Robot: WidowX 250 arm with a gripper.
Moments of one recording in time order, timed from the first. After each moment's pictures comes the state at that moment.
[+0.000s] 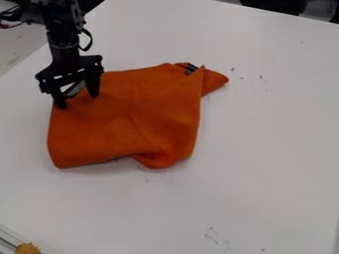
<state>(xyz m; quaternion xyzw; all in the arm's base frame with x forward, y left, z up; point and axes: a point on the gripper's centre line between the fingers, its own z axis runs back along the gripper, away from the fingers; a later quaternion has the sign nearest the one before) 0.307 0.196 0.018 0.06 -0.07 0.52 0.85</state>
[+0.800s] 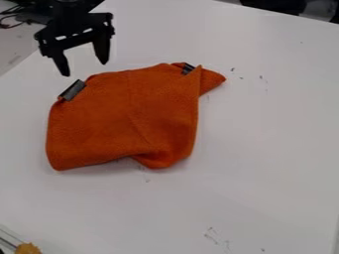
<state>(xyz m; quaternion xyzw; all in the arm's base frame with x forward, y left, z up) 0.307 0.138 0.096 0.06 -0.11 0.48 0.87</state>
